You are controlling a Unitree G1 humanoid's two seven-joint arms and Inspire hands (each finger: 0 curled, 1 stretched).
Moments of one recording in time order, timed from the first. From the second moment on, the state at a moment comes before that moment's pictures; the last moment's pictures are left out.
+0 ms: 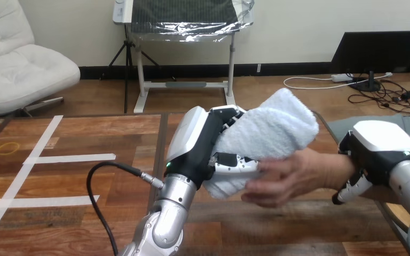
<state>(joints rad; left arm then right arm) -0.33 0.02 -0.30 0.48 0.52 -0.34 0.22 -0.28 -0.71 0.24 0.21 -0.74 0.14 0.24</state>
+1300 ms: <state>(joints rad) -0.36 0.03 -0.30 0.50 0.51 -0.36 0.23 -0.27 -0.71 0.23 0.16 -0.74 0.14 0.25</state>
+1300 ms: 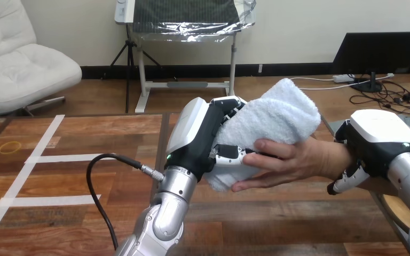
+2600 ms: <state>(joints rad) -0.36 0.03 -0.30 0.51 0.50 -0.36 0.23 -0.27 -0.71 0.22 0.16 -0.74 0.15 0.25</state>
